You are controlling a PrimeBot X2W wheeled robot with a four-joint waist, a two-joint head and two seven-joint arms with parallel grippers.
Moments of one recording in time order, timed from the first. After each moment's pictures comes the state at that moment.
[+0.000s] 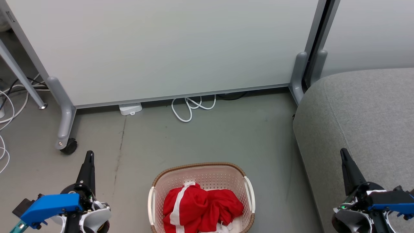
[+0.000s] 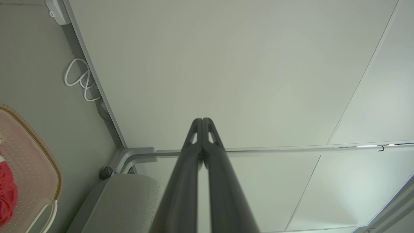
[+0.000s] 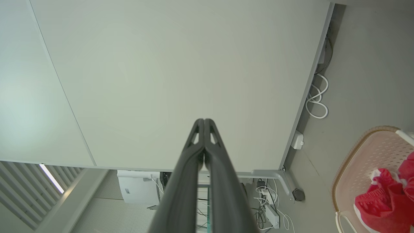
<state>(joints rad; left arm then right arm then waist) -0.10 0.05 0.12 0.25 -1.61 -0.13 0.11 -0.10 -0.05 -0.11 0.25 1.61 0.13 0.11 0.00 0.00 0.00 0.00</state>
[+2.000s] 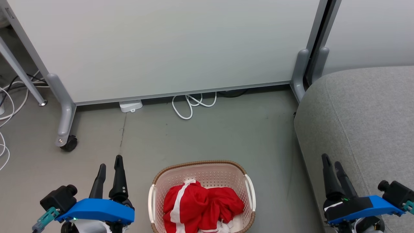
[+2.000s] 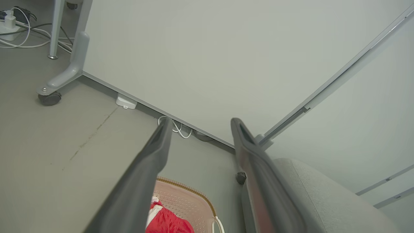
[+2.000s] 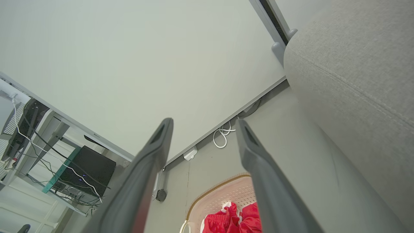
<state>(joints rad) -0.06 0.06 -0.05 0.27 -0.73 -0.08 -0.10 -0.07 -0.04 -0.03 0.28 0.76 0.13 -0.10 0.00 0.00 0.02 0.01</state>
